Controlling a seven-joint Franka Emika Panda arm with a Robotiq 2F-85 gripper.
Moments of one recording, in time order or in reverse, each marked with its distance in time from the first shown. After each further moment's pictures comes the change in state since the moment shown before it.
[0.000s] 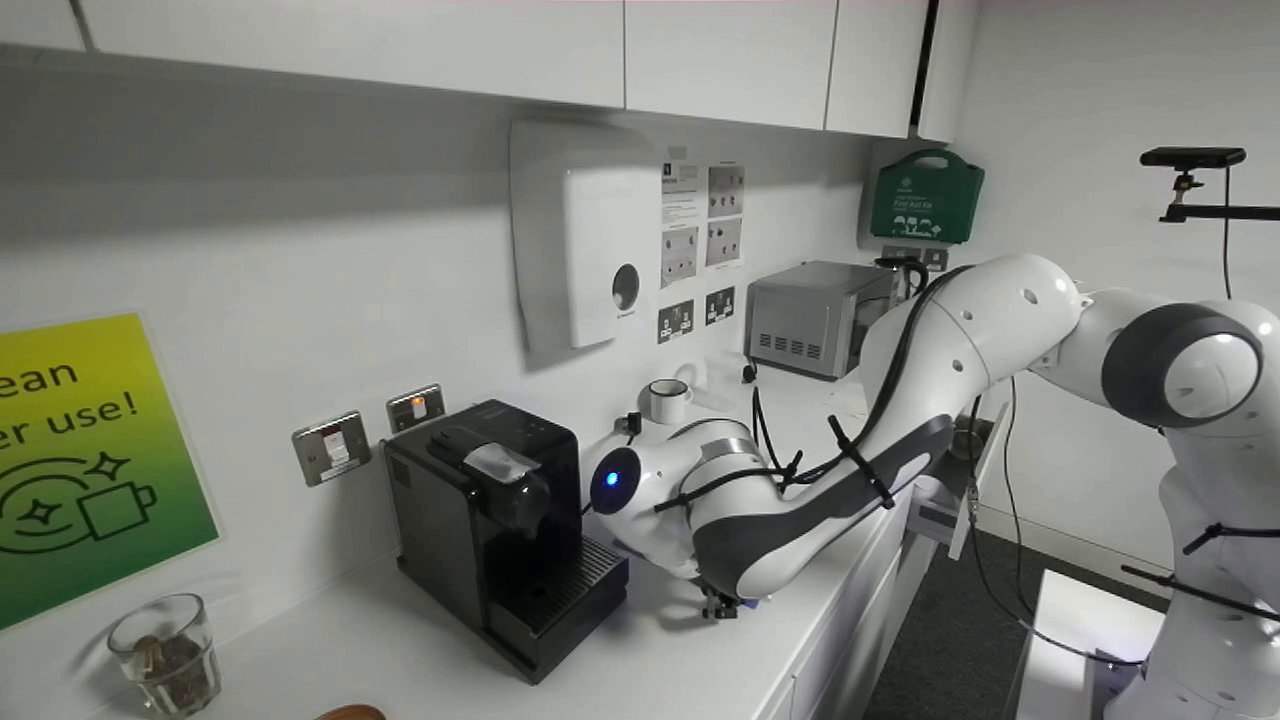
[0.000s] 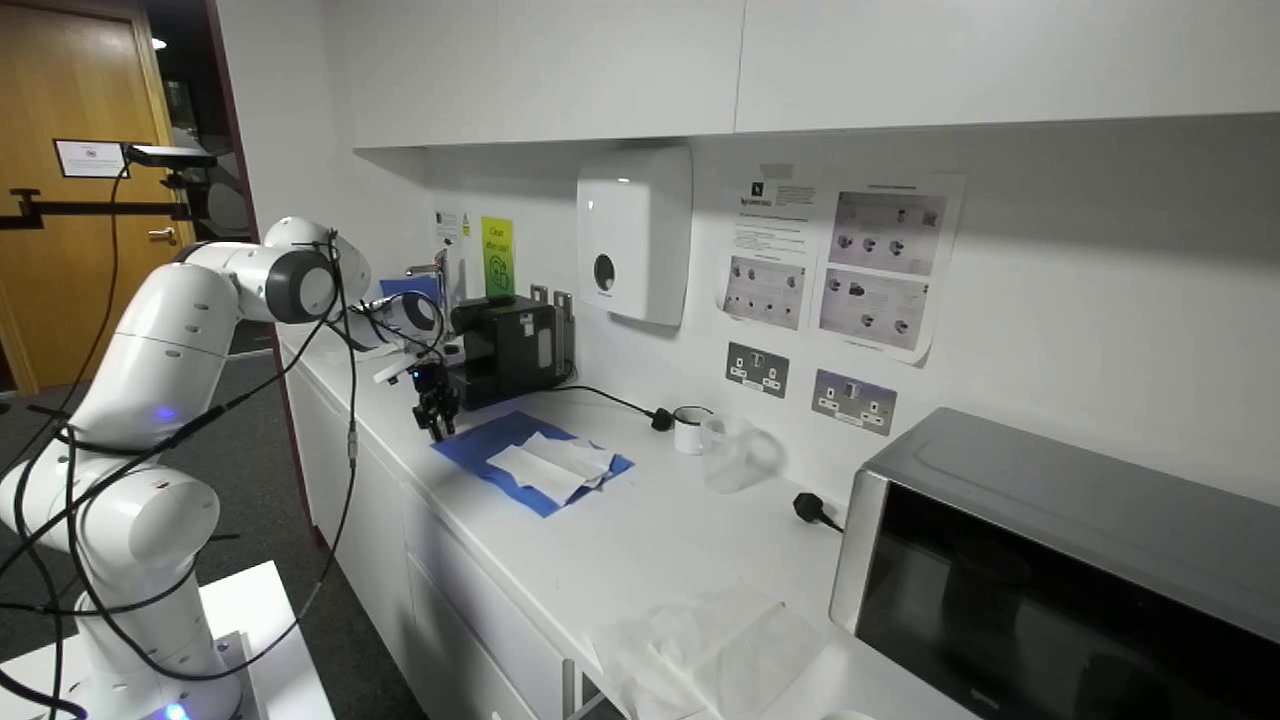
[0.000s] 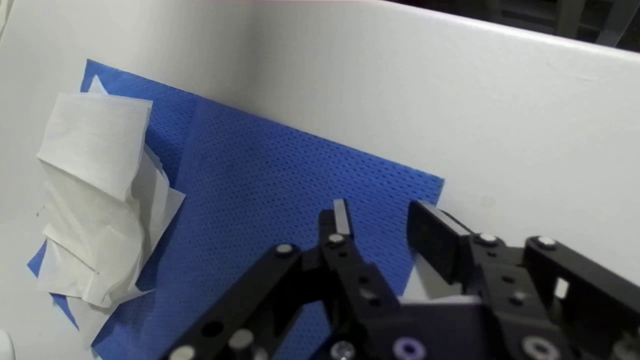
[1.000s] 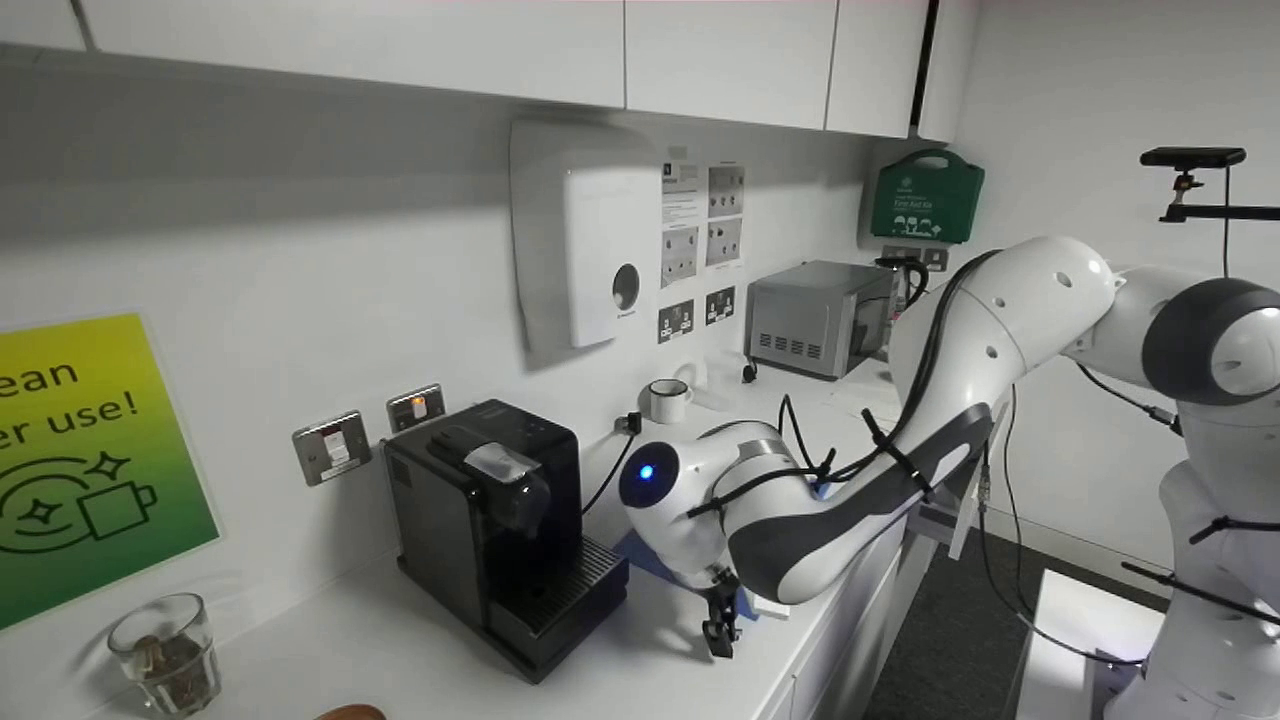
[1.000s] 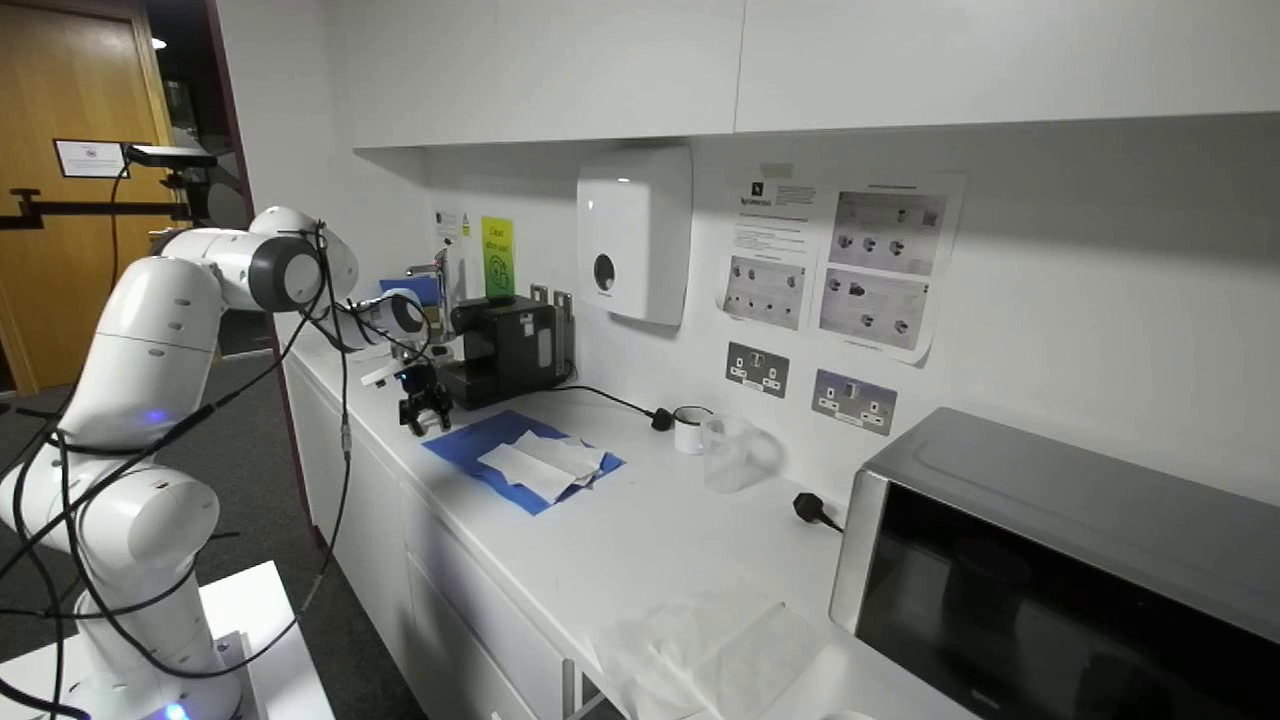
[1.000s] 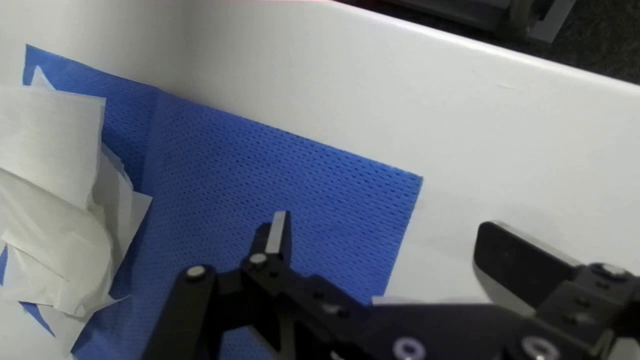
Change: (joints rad) arm -0.007 -0.099 0.018 -0.153 0.040 0.177 0.067
